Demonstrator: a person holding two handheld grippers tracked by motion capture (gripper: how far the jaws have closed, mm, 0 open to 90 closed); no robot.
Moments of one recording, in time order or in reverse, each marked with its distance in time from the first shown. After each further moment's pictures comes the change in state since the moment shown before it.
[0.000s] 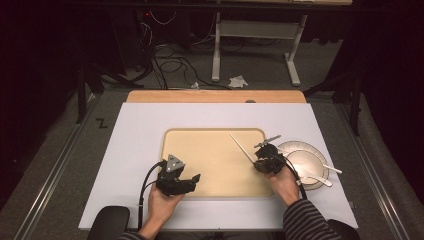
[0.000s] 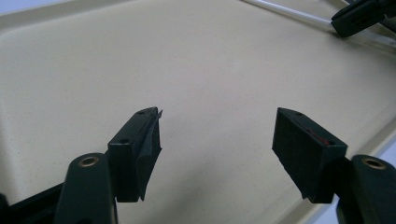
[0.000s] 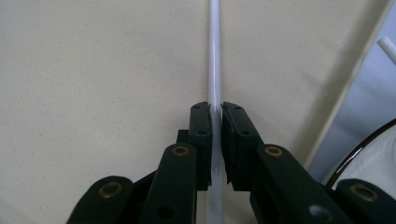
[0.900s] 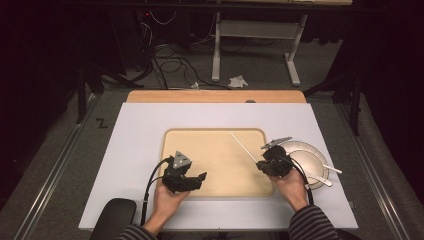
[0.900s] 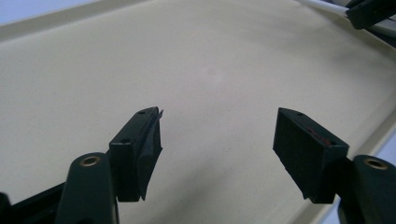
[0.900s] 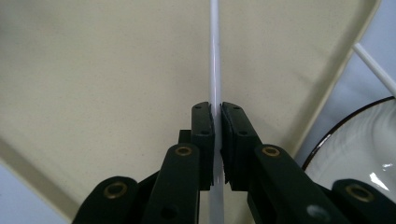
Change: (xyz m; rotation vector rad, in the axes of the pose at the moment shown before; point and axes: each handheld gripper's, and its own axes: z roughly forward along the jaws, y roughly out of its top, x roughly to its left) left arm -0.010 0.018 0.020 0.002 -0.079 0.058; right arm -0.002 -0.030 -0.067 -0.148 0.077 -0.039
